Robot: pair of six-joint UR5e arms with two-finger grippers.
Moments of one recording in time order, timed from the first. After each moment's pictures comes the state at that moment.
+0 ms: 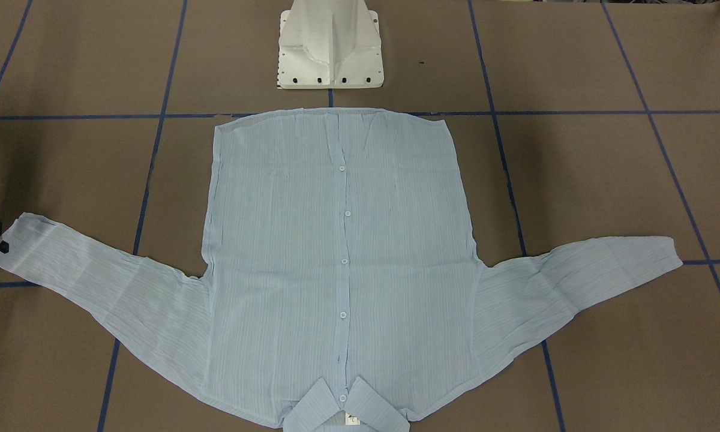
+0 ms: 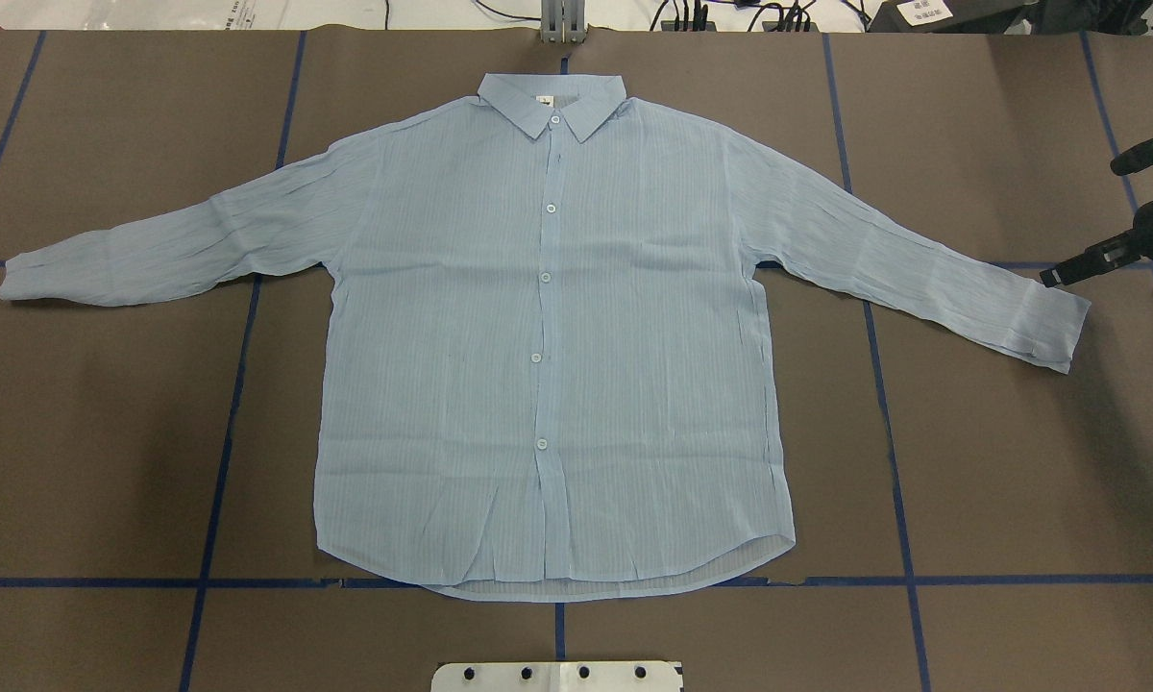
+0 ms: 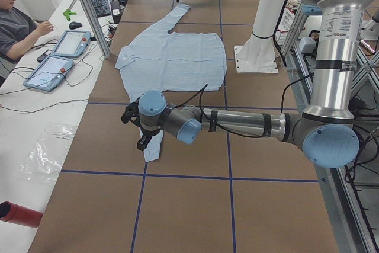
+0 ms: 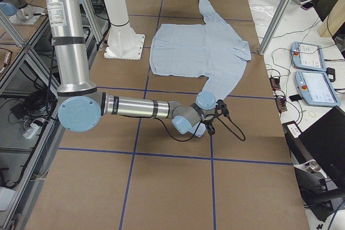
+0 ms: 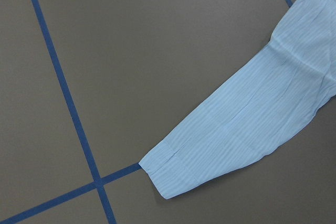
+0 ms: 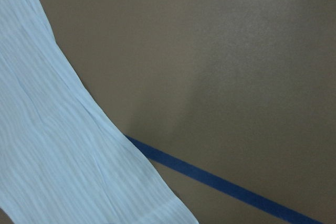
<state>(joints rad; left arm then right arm) -1.45 -1.60 -1.58 -2.01 -2.43 -0.04 1.18 -1.46 1.30 -0.78 2.30 0.31</state>
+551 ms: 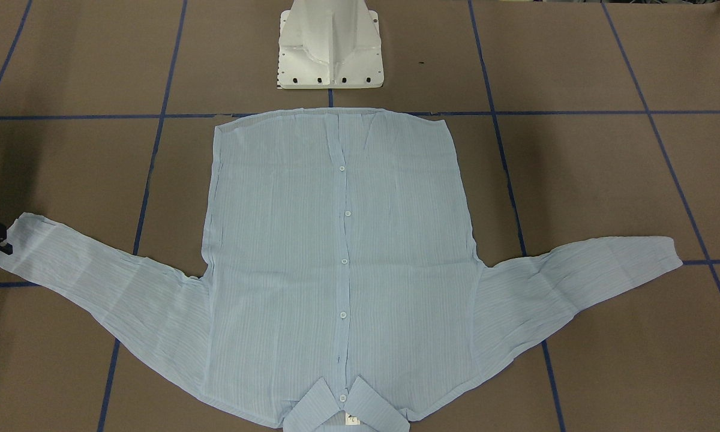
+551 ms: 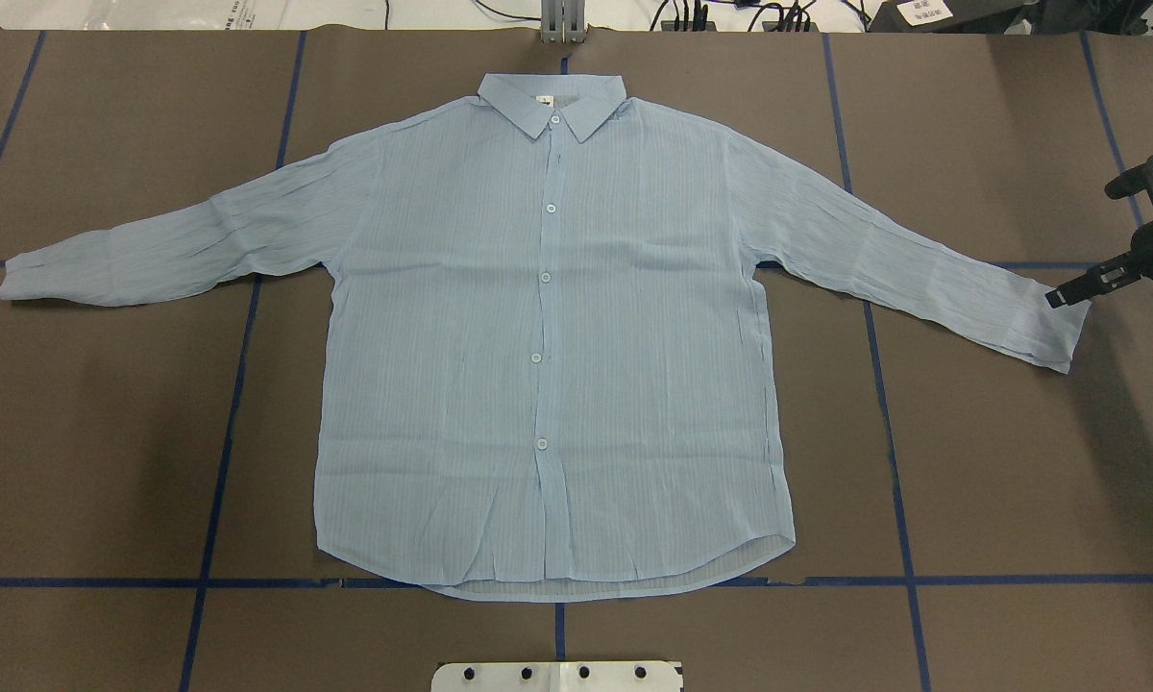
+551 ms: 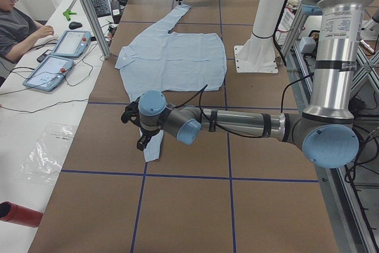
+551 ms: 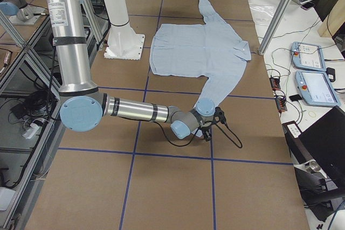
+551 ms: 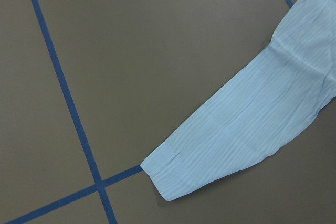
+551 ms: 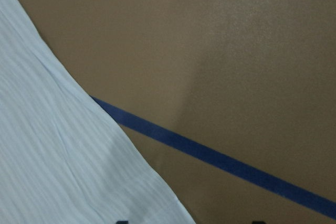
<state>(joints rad) -1.45 -1.61 -1.58 -2.03 -2.43 -0.04 1.17 -1.46 1.24 -0.79 2.31 0.27</state>
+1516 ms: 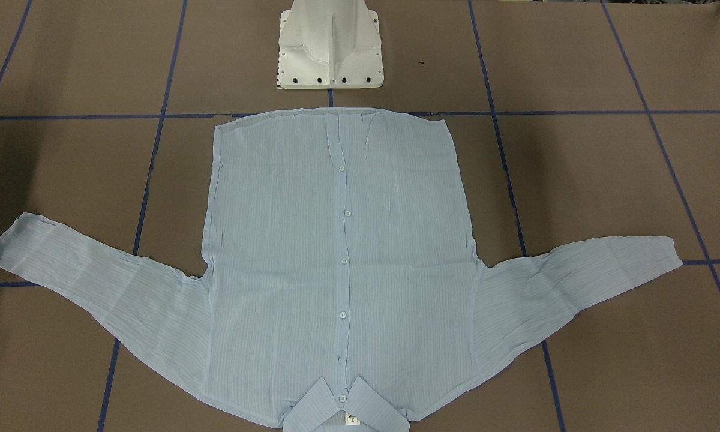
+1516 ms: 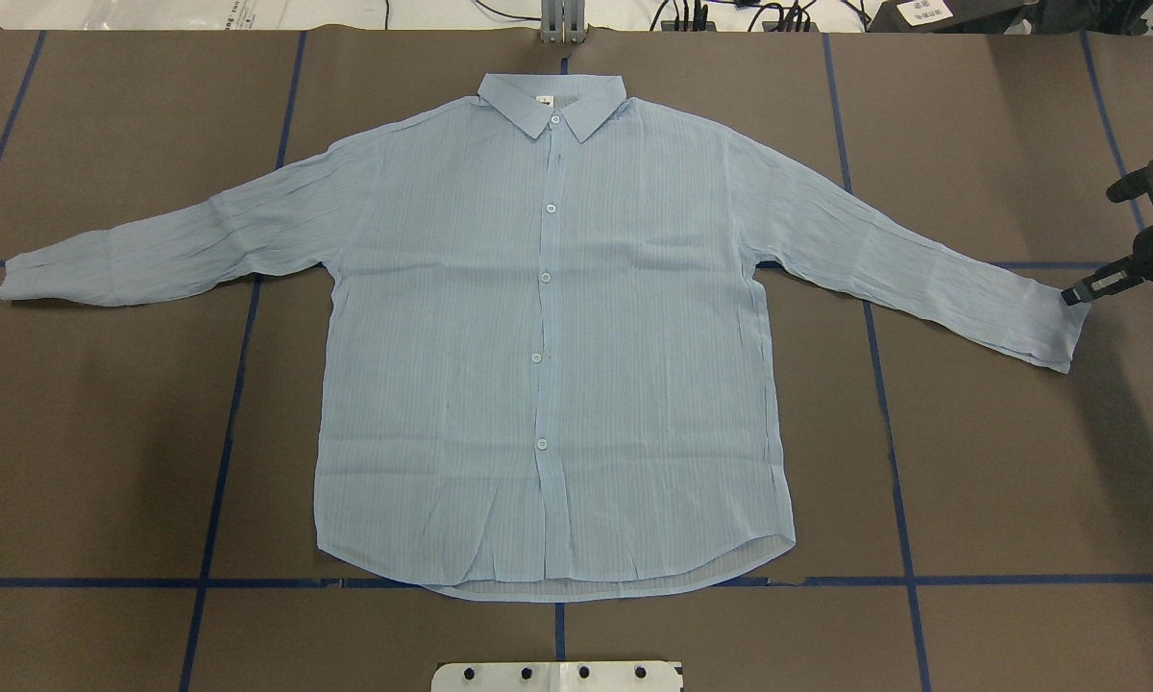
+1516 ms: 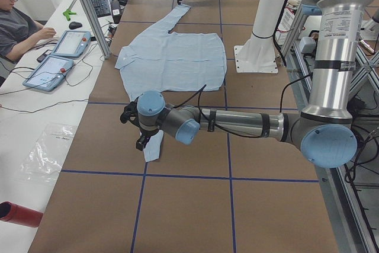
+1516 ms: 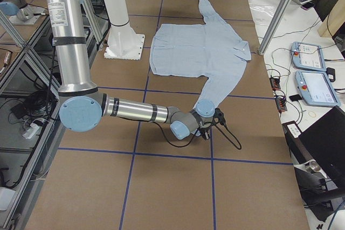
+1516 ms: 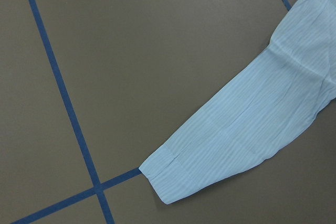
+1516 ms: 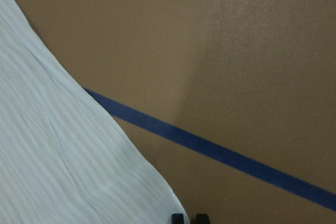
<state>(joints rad) -1.45 -1.62 -1.56 -2.03 -2.43 -0.05 1.17 -1.46 1.25 -0.81 2.30 0.27</state>
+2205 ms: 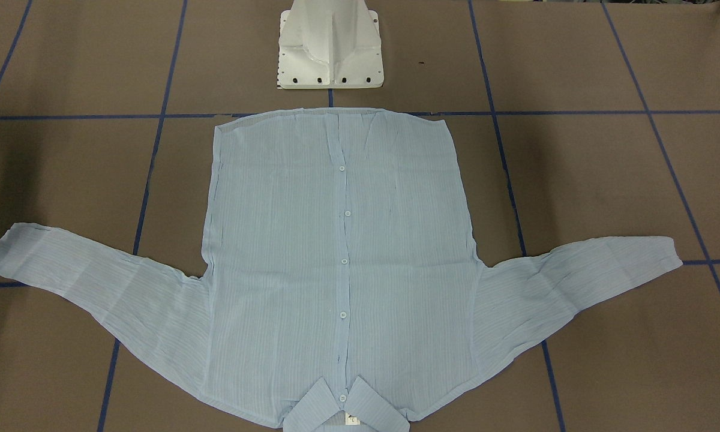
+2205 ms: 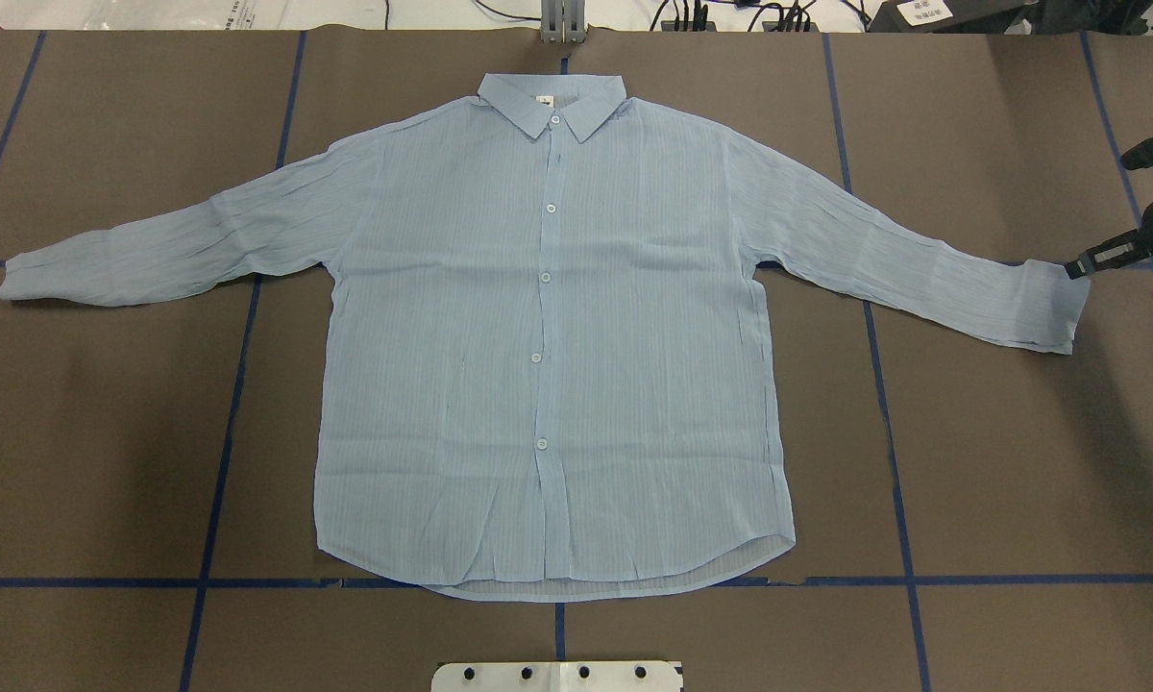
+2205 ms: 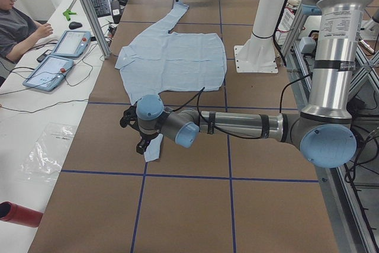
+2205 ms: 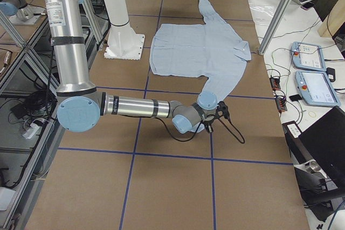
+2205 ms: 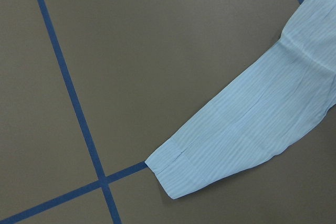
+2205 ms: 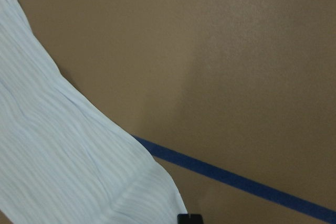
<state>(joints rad) -1.45 -1.62 -1.54 -2.03 -2.43 -0.04 1.20 -1.46 1.36 -0.84 2.33 0.39</state>
